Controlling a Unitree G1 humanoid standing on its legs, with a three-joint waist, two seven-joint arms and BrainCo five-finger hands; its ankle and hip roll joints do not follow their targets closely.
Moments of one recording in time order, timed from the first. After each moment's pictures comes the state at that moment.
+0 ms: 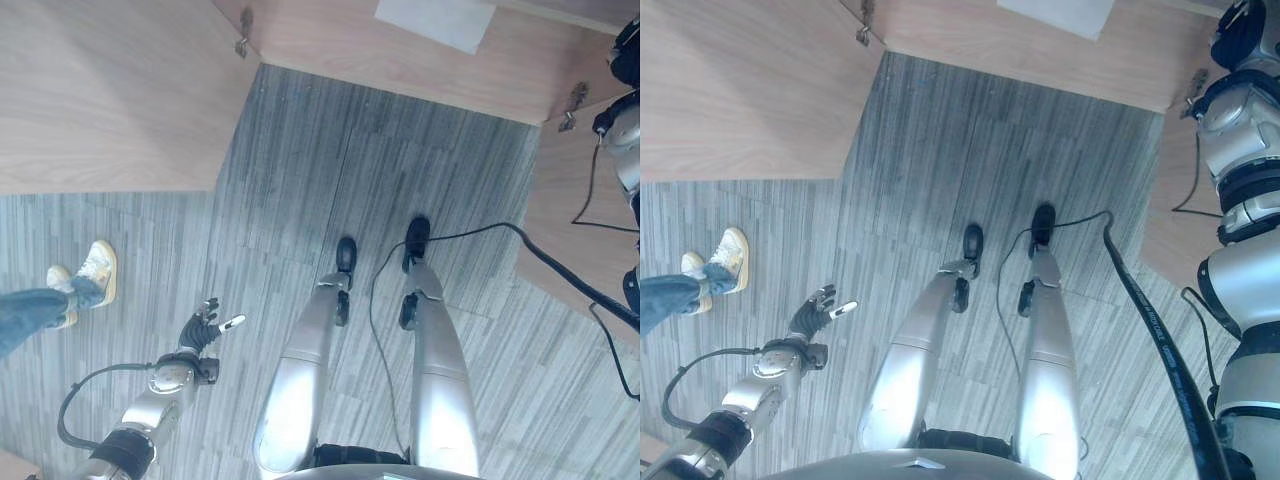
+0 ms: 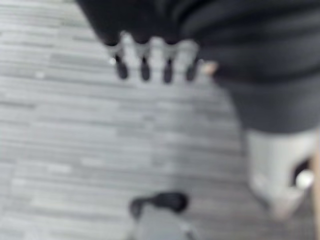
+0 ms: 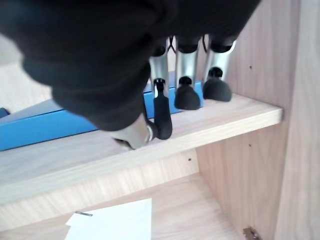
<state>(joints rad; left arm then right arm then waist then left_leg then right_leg) -0.03 0.57 -0.39 0.49 -0.61 -0.07 -0.03 -1.39 -0.86 0.77 1.17 -0.02 0.00 -0.32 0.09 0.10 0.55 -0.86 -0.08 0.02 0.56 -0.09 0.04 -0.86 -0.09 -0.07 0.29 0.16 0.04</state>
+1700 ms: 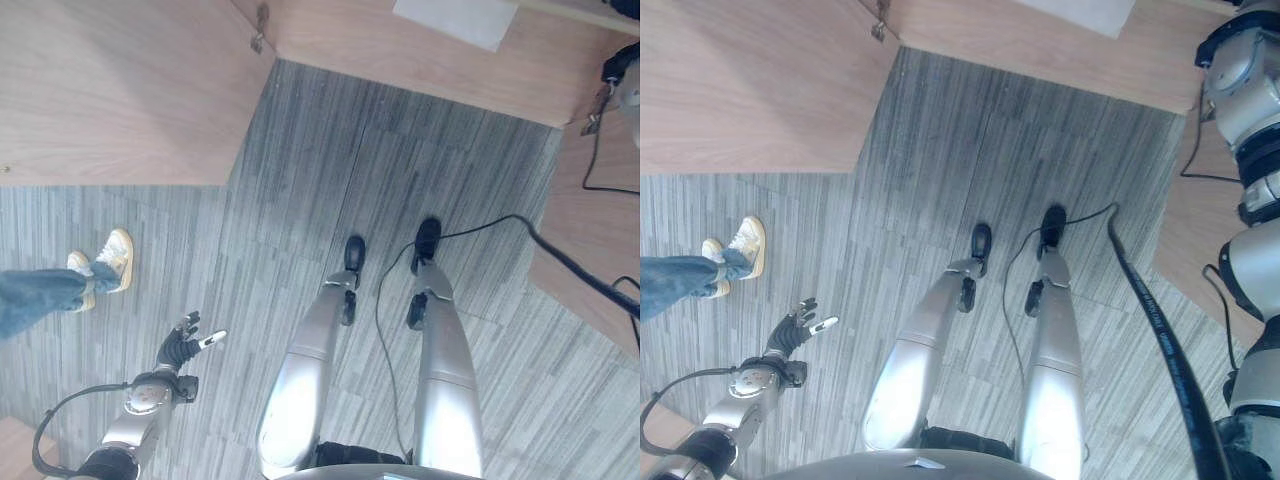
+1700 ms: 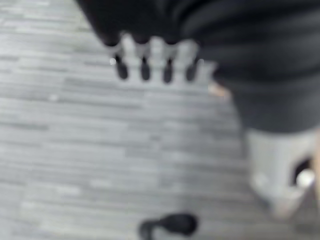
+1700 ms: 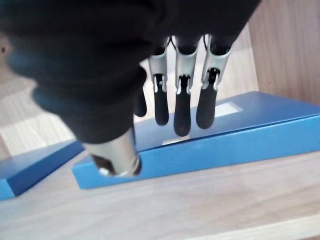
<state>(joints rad) 0.02 0.58 -0.32 0.62 -0.53 -0.20 -0.13 -1.46 -0.87 0.82 1.06 -0.06 -0.08 -0.39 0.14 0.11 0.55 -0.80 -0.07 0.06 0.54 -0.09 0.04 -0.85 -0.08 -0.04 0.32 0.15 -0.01</state>
